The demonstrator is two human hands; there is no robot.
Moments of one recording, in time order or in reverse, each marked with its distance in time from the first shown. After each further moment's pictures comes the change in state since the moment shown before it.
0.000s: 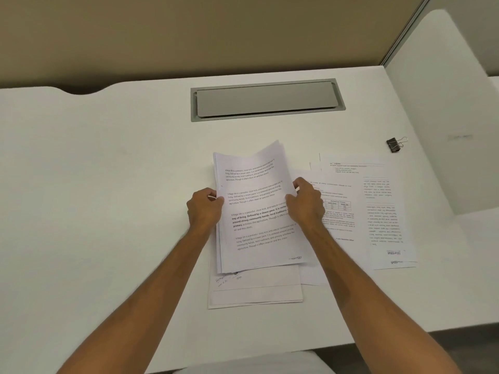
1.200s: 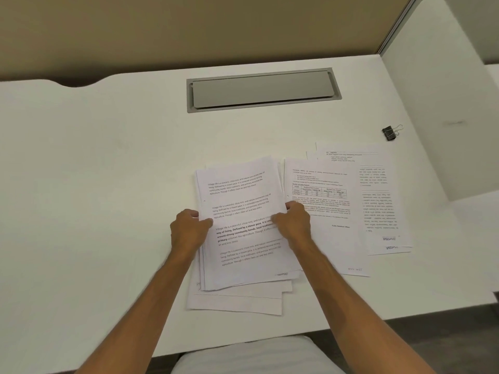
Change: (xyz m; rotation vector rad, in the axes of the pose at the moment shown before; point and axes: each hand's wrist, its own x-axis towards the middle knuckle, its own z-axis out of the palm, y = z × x) left_hand -0.044 -0.048 -0.029 0.101 -0.035 -0.167; right_hand -0.056 0.024 0.023 0.274 -0.188 0.262
